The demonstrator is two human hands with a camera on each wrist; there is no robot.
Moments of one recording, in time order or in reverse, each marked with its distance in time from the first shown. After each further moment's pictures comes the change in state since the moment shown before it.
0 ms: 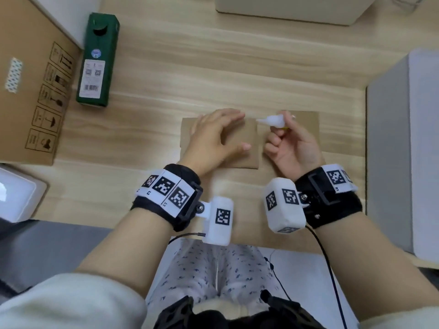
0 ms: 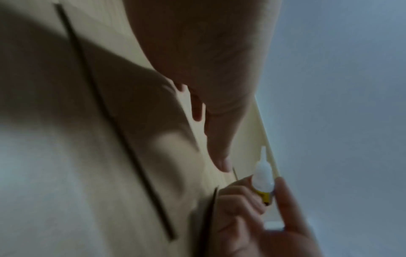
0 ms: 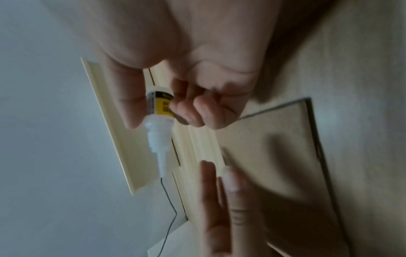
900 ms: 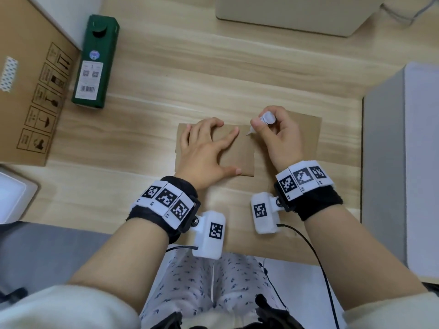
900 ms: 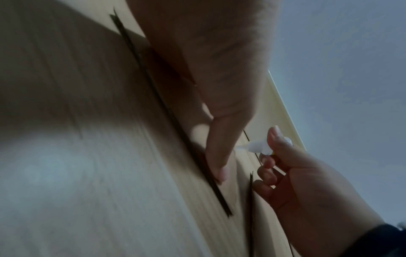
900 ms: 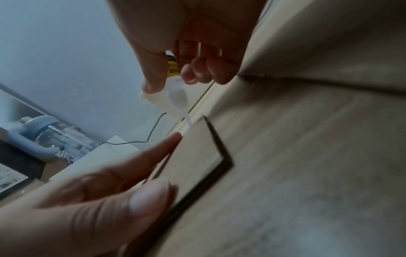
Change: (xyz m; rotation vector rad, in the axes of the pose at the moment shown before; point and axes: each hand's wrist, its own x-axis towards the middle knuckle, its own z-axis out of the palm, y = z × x) left_hand -0.012 -0.010 0.012 0.429 -0.030 -0.050; right_hand 0.017 0.002 0.008 -1.089 0.160 -0.513
